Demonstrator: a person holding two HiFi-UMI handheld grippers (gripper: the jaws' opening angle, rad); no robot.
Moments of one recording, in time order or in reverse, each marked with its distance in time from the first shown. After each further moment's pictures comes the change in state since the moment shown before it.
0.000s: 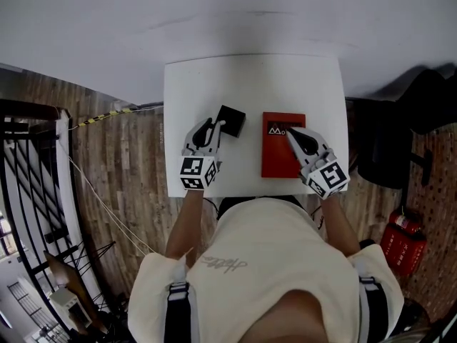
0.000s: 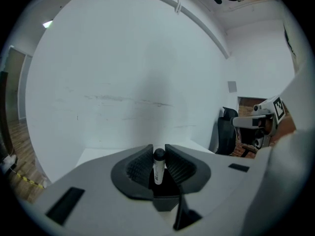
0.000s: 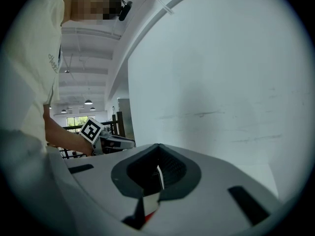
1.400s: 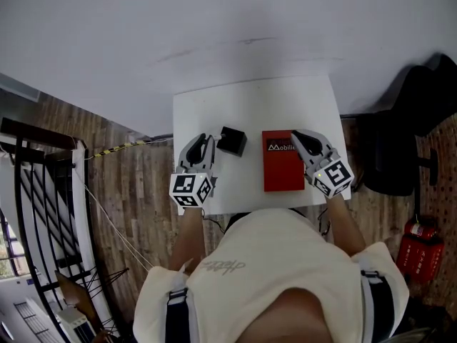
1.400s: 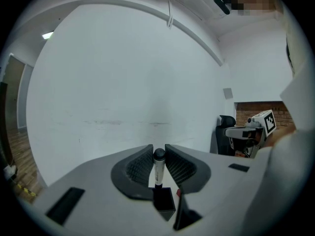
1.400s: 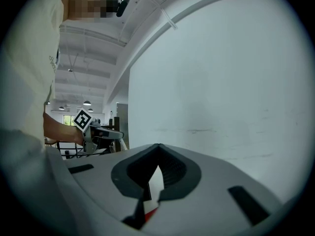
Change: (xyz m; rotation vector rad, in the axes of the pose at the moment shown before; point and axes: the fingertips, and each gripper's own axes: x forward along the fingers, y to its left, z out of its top) left arm -0.037 -0.018 0.080 0.054 -0.111 -0.007; right arm -0.029 -0.023 0.042 -0.073 -0.110 -0.050
